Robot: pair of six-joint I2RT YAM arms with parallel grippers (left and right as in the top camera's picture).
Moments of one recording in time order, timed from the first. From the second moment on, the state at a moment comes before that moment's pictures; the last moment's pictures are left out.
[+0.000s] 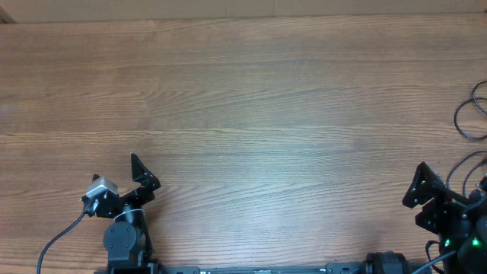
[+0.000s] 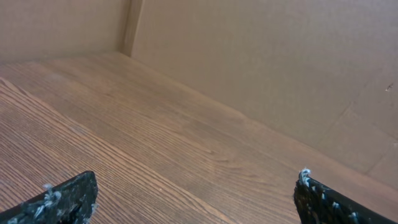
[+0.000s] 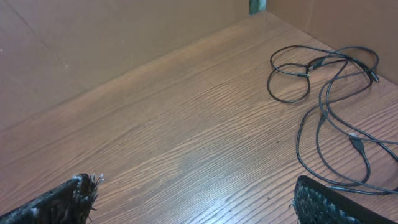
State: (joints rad) left arm 0.03 0.01 0.01 -0.05 -0.35 -0.37; right arm -0.01 0.49 1.18 -1.20 0.27 0.38
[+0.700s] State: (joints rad) left arm 0.03 0.01 0.01 -0.05 -0.34 -0.36; right arm 0.09 0.18 0.61 -0.38 0.24 0.38
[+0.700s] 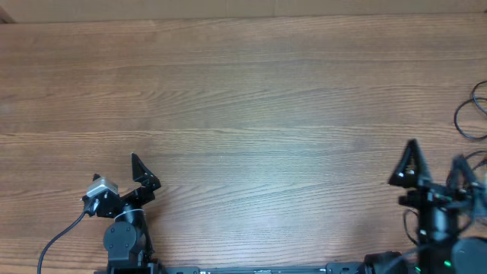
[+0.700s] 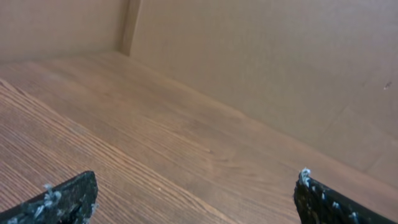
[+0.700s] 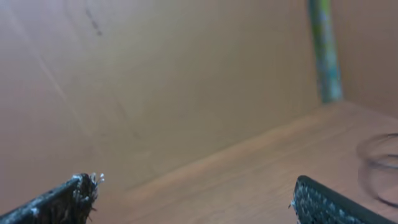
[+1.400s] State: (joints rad) left arm 0.03 0.01 0.01 -0.05 -0.34 -0.36; right arm 0.06 0.04 0.18 0.10 0.09 0.12
